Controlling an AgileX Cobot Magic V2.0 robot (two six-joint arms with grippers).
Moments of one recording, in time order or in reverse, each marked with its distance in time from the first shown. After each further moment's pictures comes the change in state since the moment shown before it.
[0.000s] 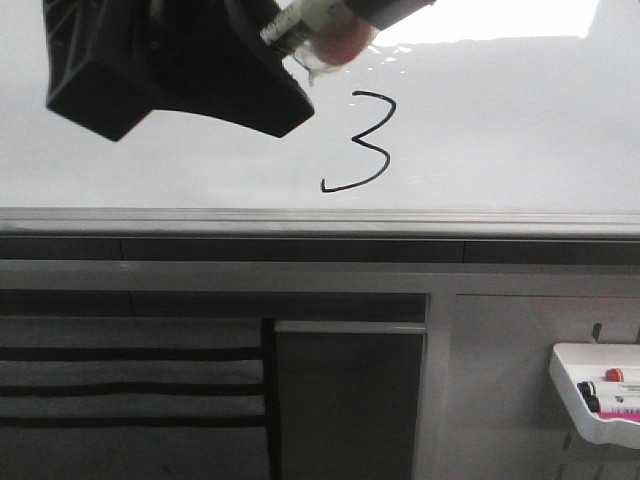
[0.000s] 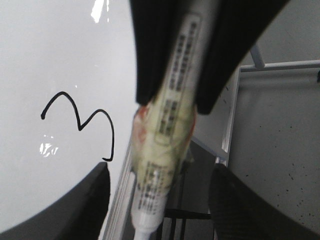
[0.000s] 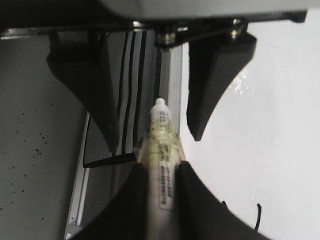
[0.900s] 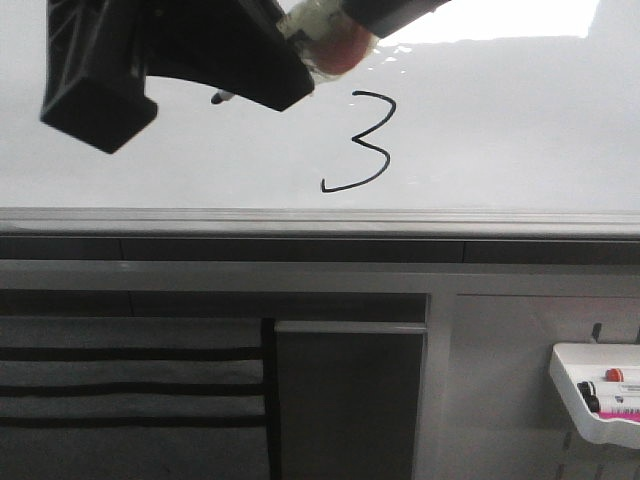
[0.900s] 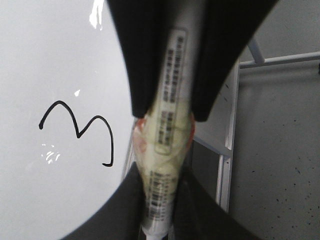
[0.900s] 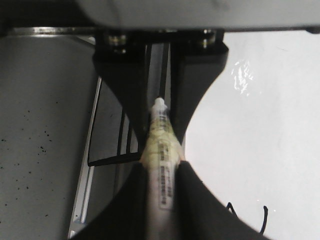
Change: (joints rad) left arm -0.009 0.000 0.000 0.024 -0.001 0.022; right arm 0.000 0.001 0.001 0.002 0.023 -0.007
